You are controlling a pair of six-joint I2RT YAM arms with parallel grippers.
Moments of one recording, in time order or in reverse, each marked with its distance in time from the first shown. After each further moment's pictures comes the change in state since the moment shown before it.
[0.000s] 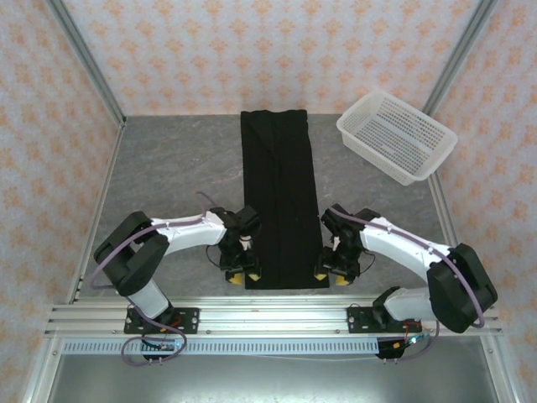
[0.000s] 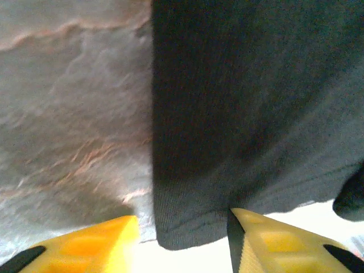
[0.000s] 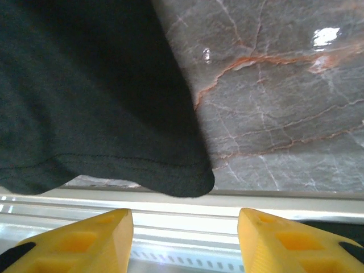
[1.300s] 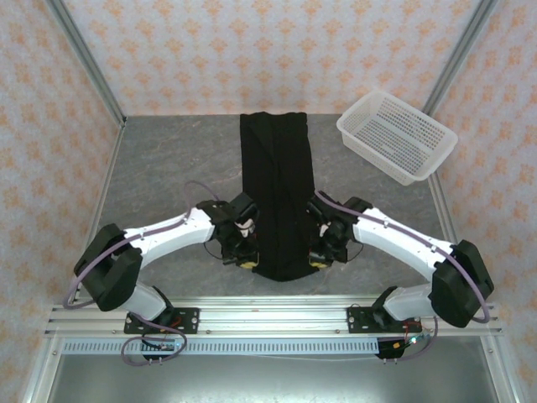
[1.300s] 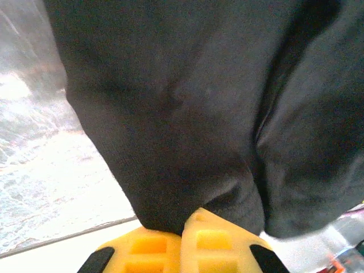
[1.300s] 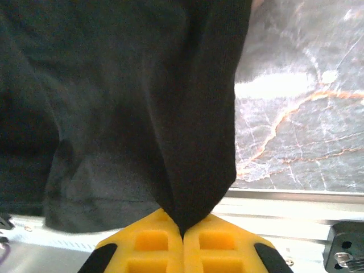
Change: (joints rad) left arm 0.038 -0.164 0.072 -0.015 -0.050 -0.034; right arm 0.111 0.037 0.246 -0.058 0.104 0.095
